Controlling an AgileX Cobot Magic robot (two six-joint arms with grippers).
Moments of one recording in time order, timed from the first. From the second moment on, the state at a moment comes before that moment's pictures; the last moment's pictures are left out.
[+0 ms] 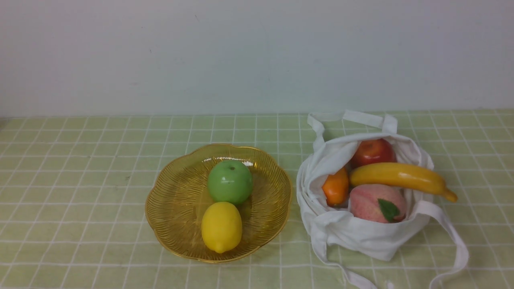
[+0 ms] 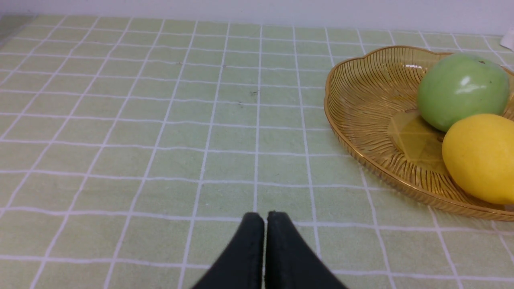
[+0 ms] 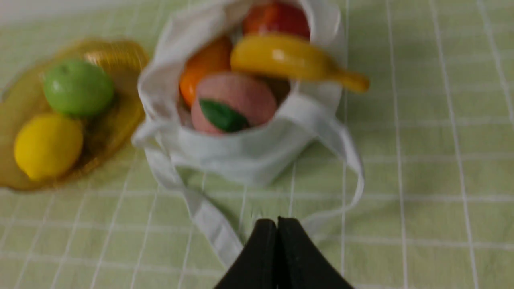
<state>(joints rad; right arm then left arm) -0.04 0.56 -0.54 0.40 0.96 -0.16 -0.05 -0.01 0.03 0.03 0.39 -0.10</state>
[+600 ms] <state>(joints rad) -0.01 1.29 -0.94 0.77 1.07 -0.65 -0.05 -0.01 0.03 0.03 0.39 -0.10</state>
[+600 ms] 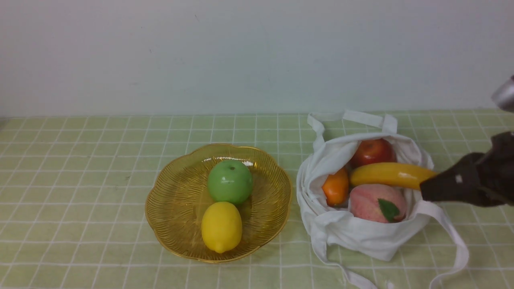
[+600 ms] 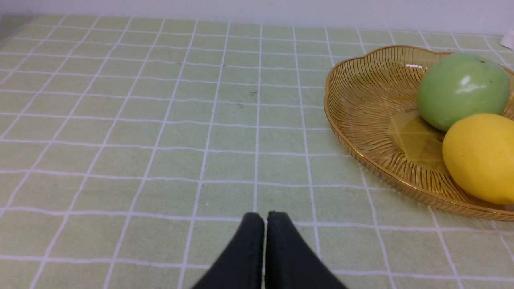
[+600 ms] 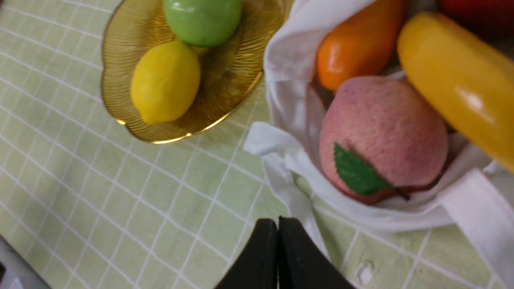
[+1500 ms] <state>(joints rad) 0.27 1.74 -1.27 -0.08 1.01 -0.19 -0.05 -0.01 0.03 0.03 0.39 -0.10</state>
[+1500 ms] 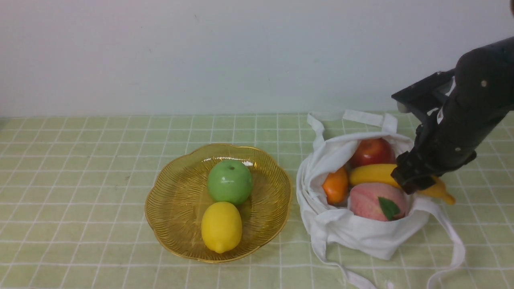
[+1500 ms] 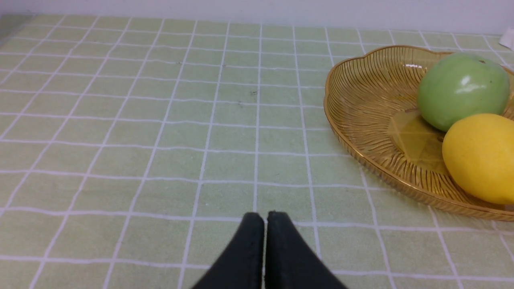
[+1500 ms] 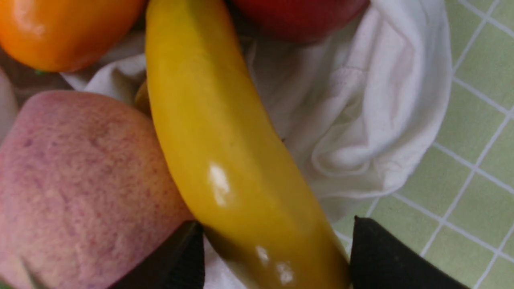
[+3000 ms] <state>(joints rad) 0.27 1.70 -1.64 -0.01 1.24 -0.21 -0.05 -0.01 0.03 0.03 0.39 -0.10</state>
